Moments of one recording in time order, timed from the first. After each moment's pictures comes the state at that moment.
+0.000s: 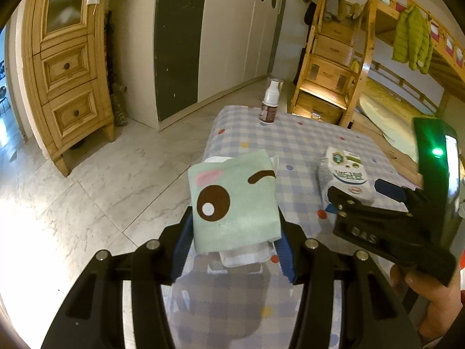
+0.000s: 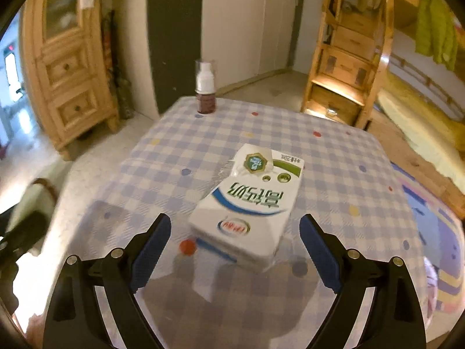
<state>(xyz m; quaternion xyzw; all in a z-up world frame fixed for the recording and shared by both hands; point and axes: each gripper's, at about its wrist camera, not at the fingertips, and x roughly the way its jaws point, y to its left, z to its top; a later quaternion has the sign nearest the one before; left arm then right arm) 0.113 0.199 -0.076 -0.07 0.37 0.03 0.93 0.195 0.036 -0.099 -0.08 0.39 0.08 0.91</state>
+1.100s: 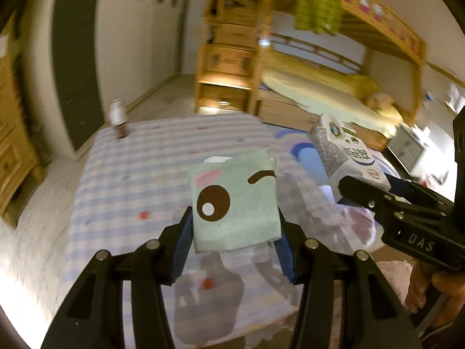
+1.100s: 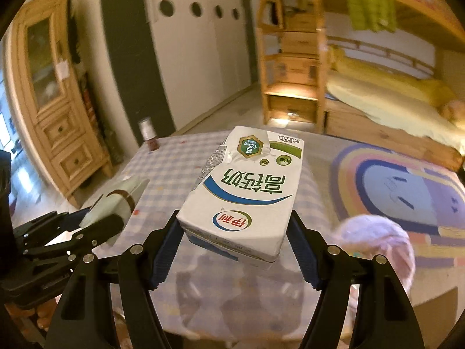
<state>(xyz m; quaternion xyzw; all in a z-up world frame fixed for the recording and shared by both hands) 0.084 0.016 -0.032 0.01 0.36 -0.18 0.92 0.069 -0.162 -0.025 0.05 0.33 0.04 0.94</state>
